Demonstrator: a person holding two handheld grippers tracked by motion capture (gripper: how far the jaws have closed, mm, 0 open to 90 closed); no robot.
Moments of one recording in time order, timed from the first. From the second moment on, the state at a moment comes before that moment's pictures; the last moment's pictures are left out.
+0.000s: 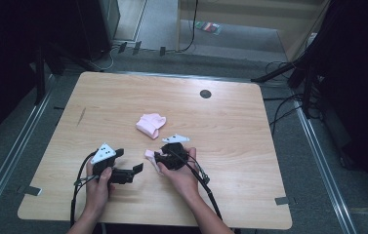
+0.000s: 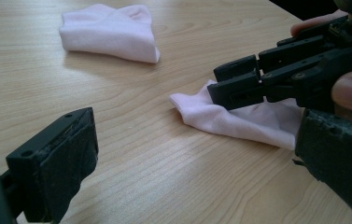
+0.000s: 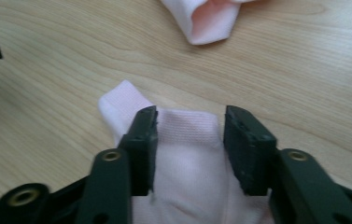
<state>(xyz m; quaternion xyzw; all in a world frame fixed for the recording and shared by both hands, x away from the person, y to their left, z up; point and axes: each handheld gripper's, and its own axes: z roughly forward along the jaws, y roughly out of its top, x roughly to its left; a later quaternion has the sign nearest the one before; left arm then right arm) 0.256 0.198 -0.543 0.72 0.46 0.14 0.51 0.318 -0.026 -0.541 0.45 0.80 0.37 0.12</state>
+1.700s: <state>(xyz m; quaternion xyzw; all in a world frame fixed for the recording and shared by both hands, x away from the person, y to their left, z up) 0.253 0.184 -0.527 0.72 0.46 0.23 0.46 0.291 -0.034 -0.428 0.42 0.74 0.51 0.13</state>
